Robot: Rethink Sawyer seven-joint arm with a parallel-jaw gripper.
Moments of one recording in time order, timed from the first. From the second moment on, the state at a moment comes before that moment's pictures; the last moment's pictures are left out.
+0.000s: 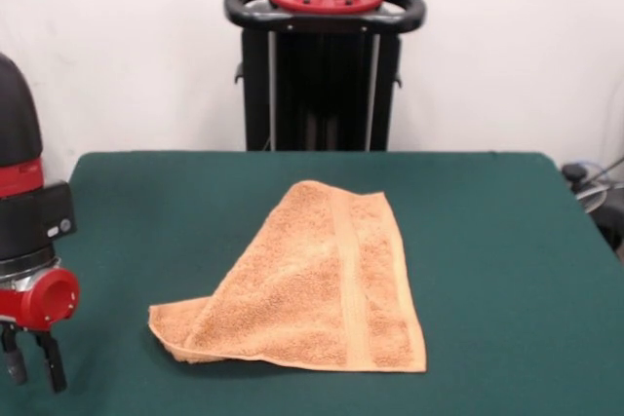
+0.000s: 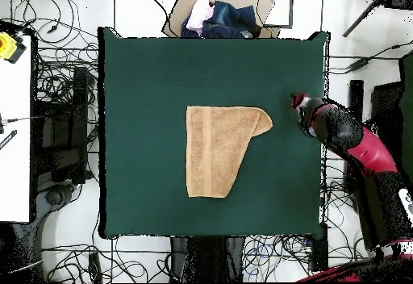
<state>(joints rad) -1.01 -0.25 0.56 1.30 -0.37 0.44 1.61</state>
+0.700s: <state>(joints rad) -0.93 -0.45 0.50 1.58 -0.20 0.46 1.65</state>
